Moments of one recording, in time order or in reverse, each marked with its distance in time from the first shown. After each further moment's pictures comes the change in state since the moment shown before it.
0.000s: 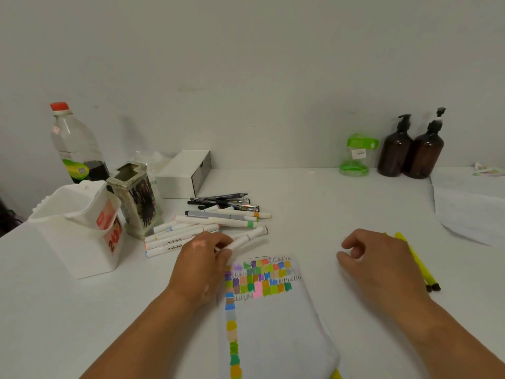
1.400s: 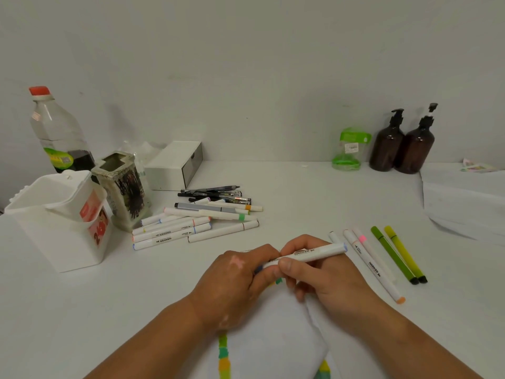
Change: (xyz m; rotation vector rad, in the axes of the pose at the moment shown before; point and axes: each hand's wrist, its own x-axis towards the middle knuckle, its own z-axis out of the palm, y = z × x) left_hand -0.034 0.050 0.011 -0.134 -0.251 0.525; right_hand -0.035 -0.044 0.016 1.032 -0.538 -0.019
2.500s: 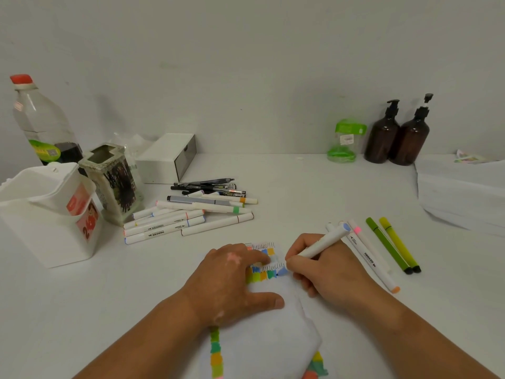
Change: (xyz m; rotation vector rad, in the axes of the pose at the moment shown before) left_hand -0.004 -0.011 0.009 0.261 -0.262 -0.306; right_hand 0.009 0.017 -0.018 -0.407 0.113 0.108
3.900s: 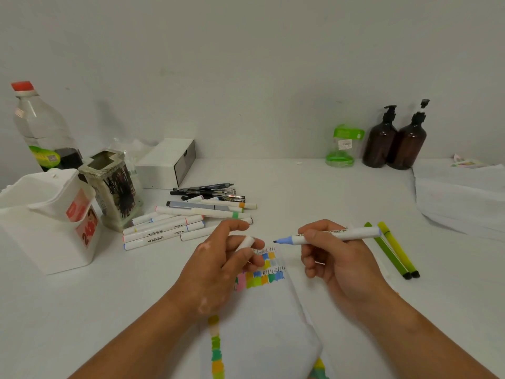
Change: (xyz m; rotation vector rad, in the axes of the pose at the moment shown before) left_hand -0.002 -0.001 -0.017 -0.849 0.197 -0.004; right_hand -0.005 -0.024 -0.009 0.679 0.103 -0.040
